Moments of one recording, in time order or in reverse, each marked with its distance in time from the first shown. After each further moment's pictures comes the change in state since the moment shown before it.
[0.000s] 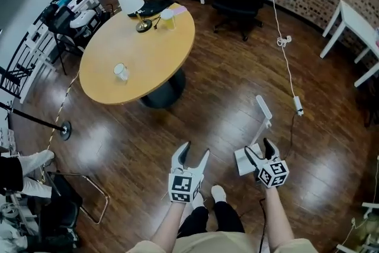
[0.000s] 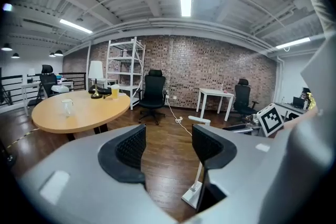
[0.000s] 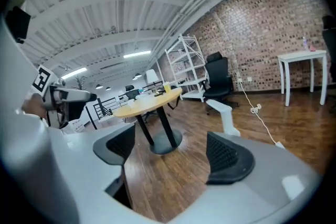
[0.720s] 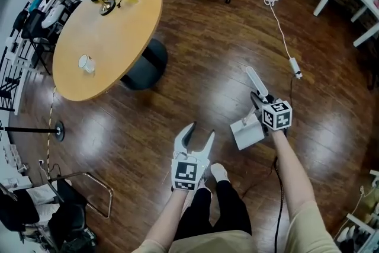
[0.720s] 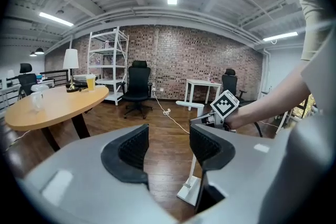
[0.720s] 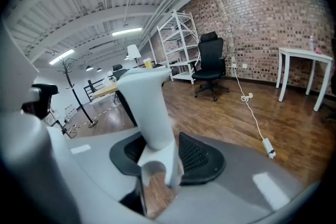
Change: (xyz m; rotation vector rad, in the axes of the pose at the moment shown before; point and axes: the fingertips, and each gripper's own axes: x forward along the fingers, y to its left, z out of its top) left arm 0.099 -0.061 -0.059 0.100 0.046 -0.127; right arm 0.102 -0.162 -0.040 -0.031 0.230 -0.080
